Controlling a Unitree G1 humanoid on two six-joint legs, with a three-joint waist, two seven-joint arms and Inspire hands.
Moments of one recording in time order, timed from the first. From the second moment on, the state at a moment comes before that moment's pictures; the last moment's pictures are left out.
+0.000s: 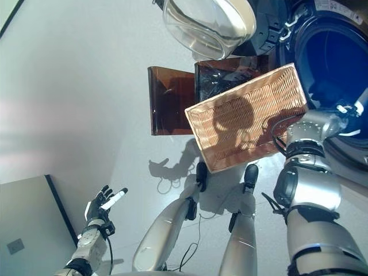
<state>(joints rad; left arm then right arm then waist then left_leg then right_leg) -0.10 0.24 -0.10 1.01 -0.55 -0.35 0.15 -1.12 -0.61 -0.33 1.24 1.29 -0.53 -0.51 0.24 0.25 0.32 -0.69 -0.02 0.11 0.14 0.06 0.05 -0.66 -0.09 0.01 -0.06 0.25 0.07</state>
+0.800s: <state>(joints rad) -0.08 0.24 -0.18 0.89 -0.61 -0.36 0.10 -1.46 -0.82 -0.07 1.29 1.16 -0.43 -0.55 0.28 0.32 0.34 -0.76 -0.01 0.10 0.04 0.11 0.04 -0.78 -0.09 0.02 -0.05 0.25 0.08</state>
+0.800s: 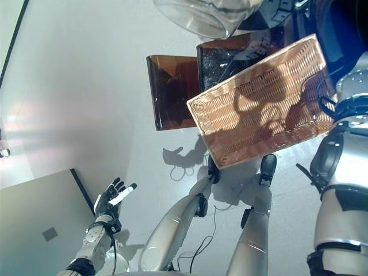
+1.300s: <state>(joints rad) -0.12 0.24 -0.18 0.86 -0.68 -0.40 0.13 -1.67 -0.87 -0.03 1.29 1.15 -0.44 -0.64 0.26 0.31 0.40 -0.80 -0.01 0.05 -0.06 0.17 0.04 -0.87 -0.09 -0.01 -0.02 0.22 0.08</state>
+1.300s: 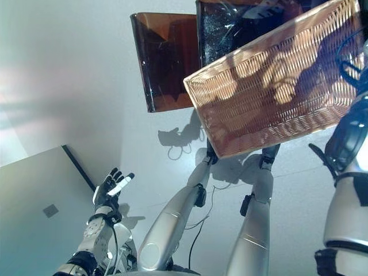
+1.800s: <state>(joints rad) -0.13 0.25 -0.17 0.86 -0.72 -0.40 0.14 -1.67 -0.92 -0.03 1.32 1.11 -0.46 -0.70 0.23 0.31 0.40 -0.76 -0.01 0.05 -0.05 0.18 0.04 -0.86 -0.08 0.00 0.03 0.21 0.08</state>
